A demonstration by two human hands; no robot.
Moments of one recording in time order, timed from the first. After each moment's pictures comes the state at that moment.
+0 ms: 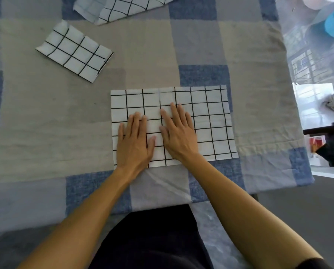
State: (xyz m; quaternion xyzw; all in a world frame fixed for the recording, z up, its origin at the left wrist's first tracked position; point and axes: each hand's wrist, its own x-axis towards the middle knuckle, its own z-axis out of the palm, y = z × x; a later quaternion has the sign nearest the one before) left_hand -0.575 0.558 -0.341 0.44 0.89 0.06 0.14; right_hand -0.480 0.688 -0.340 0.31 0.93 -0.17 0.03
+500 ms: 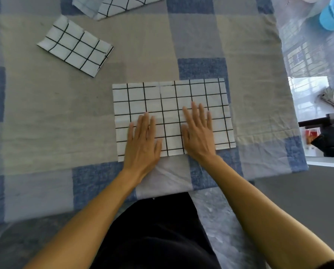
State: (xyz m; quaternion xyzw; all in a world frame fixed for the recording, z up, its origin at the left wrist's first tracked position) left_hand -0.550 0.543 -0.327 0.49 0.85 0.10 0.14; right_hand -0.430 0.693 -0.325 0.34 0.93 -0.16 -0.01
